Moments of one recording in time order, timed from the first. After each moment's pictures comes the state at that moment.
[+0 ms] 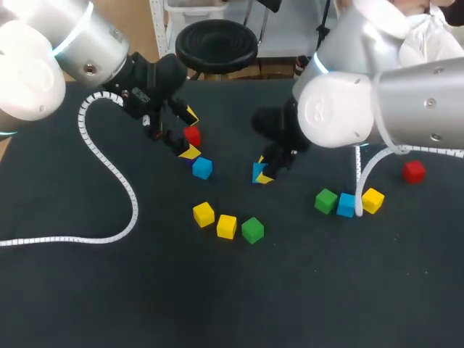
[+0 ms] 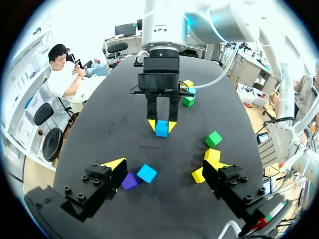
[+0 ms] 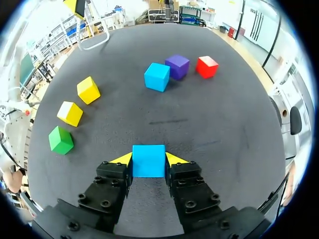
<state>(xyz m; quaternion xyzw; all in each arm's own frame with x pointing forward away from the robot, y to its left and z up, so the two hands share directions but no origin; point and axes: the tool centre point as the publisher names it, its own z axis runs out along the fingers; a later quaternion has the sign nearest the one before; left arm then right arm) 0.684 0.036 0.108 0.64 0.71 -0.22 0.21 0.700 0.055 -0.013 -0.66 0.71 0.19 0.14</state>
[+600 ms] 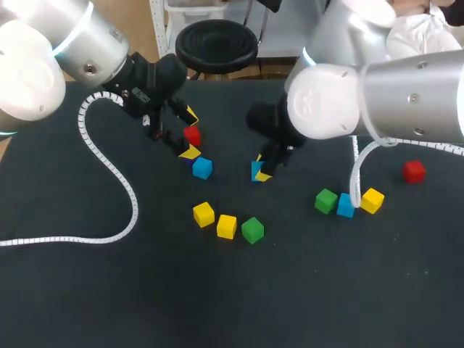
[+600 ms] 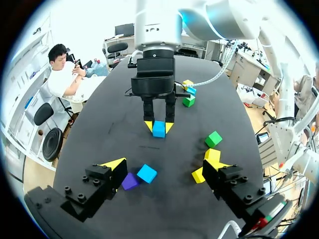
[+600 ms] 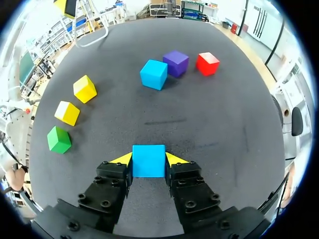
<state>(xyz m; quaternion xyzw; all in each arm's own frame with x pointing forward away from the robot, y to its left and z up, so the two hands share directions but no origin) 0.684 0.036 0.108 0.64 0.71 -0.22 0.21 0.706 0.056 -0.016 -0.66 0.72 0.18 0.11</state>
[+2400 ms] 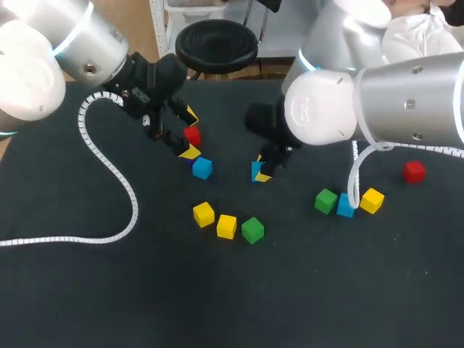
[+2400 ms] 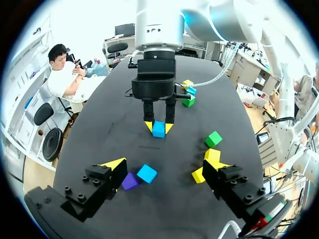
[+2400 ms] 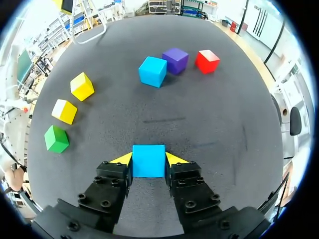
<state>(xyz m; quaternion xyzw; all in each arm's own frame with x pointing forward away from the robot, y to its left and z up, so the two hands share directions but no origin) 0.684 0.036 0.108 0.64 0.71 -0.22 0.21 0.706 0.055 -0.017 -0.67 0.72 0.17 0.11</state>
